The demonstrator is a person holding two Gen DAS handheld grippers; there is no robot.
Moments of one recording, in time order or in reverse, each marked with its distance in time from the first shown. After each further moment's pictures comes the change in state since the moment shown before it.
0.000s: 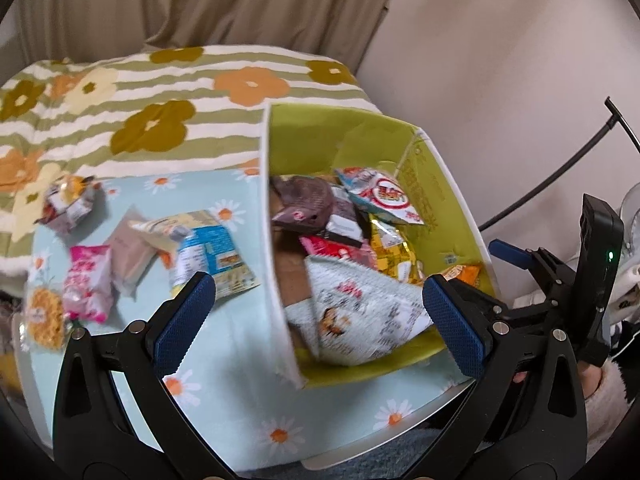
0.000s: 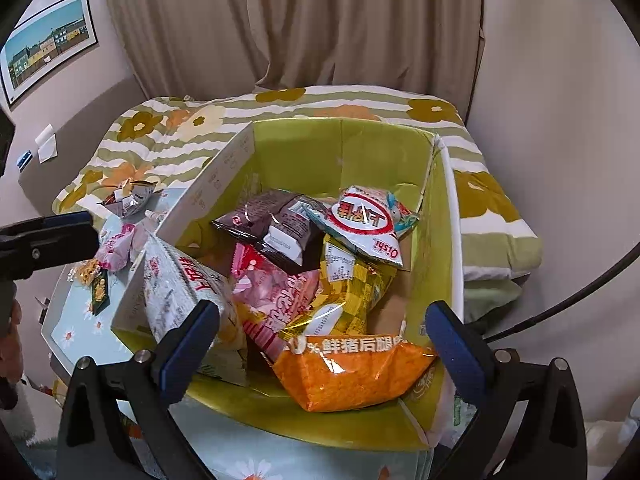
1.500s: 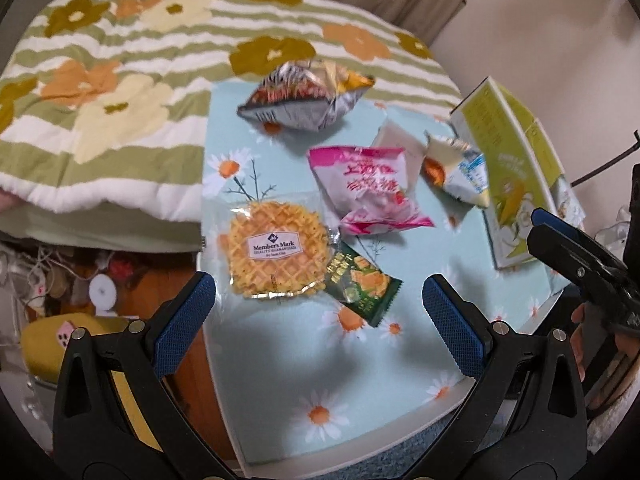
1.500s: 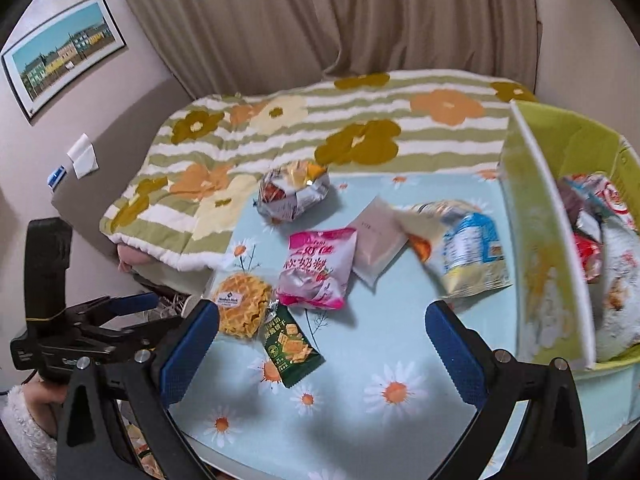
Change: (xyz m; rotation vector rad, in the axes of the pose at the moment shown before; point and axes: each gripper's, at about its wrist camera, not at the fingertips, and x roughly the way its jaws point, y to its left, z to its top) left arm -0.044 0.344 -0.081 -0.106 0.155 0.004; right arm 0.086 0.308 0.013 0.085 0.019 0.134
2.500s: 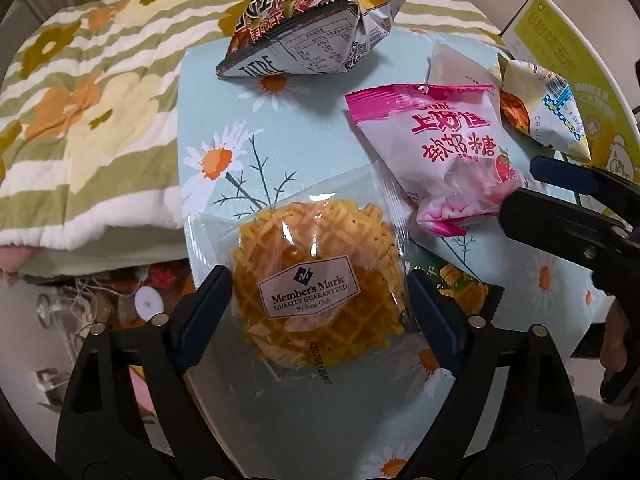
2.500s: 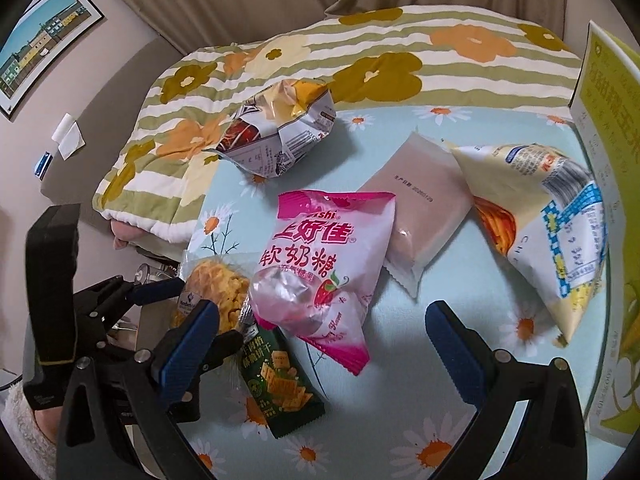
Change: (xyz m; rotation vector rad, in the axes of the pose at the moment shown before) left arm 0.093 0.002 0.024 0.174 0.170 0.179; right arm 0.109 -0.014 0.012 0.050 0.190 0.078
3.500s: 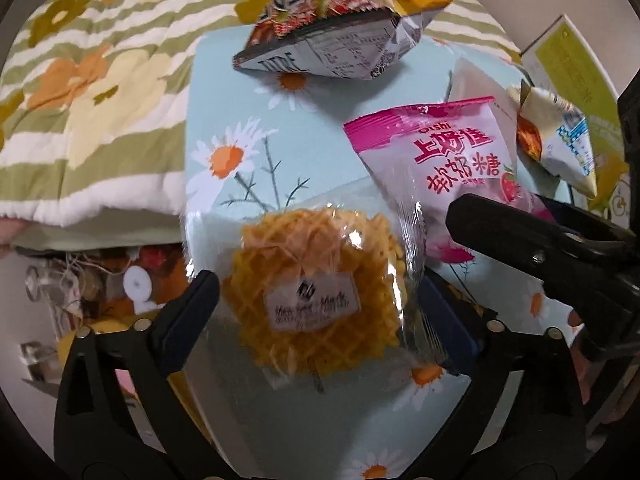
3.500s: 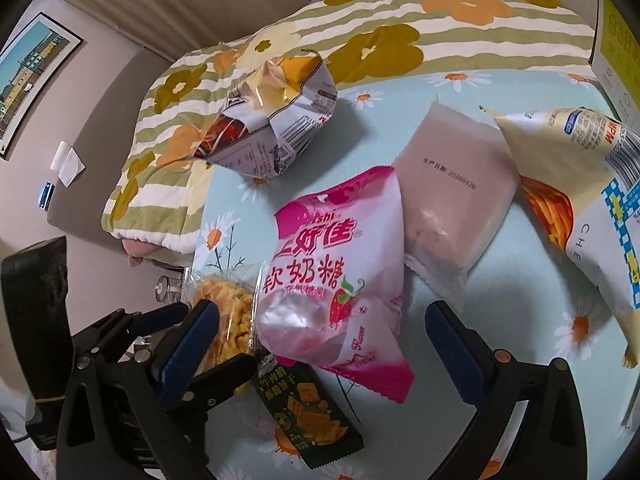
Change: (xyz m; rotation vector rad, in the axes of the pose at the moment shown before) left arm 0.008 0.005 0.011 -0.084 0.033 -0.011; right arm 0.030 -0.001 0.014 0.121 0.047 0.070
